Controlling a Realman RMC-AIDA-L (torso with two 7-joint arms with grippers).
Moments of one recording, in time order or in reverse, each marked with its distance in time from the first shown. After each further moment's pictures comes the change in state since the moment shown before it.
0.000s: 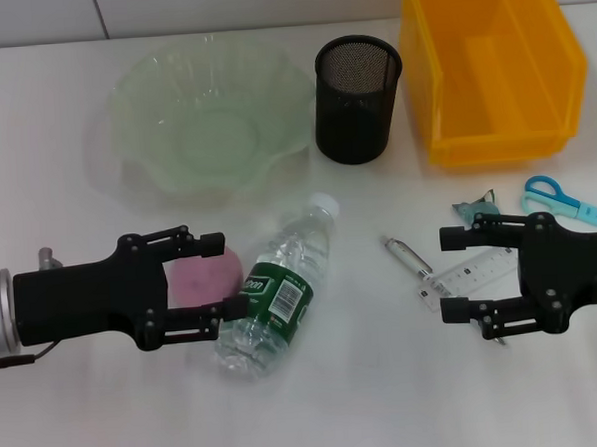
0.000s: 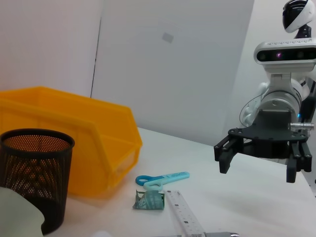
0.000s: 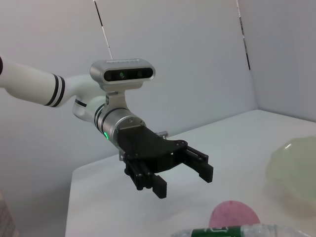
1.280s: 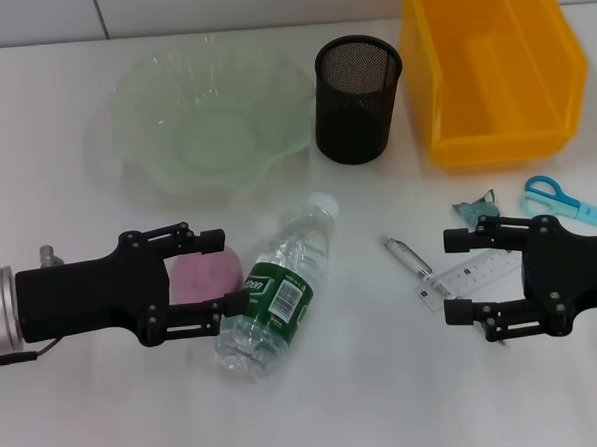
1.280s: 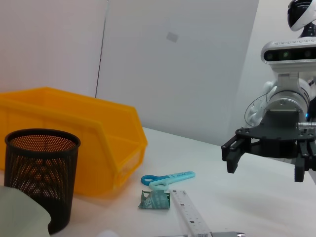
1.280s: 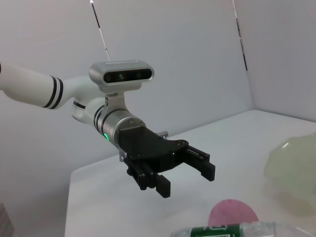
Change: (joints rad) left arm -0.002 -0.004 -0.001 0.000 -0.002 -0.016 0.005; right arm -0.011 0.000 0.003 0.000 0.003 -0.002 0.000
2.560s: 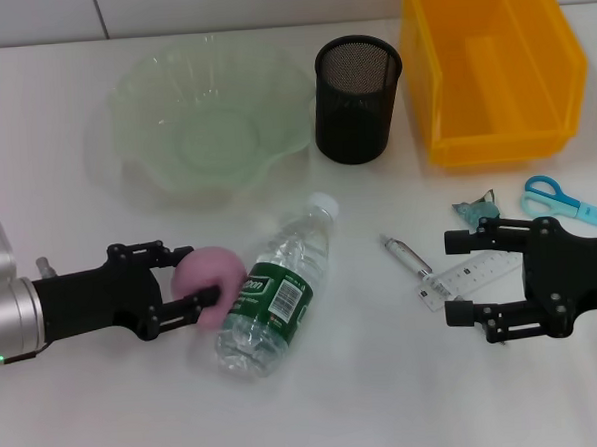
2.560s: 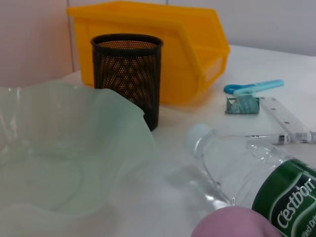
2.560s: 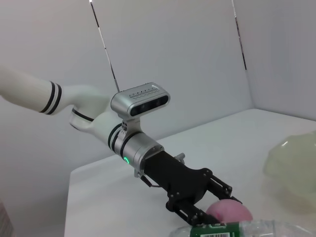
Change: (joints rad) left arm 0.003 0.000 0.082 -0.083 0.007 -0.372 0.126; right arm -0.003 0.000 -0.001 0.000 0.000 0.002 0.000
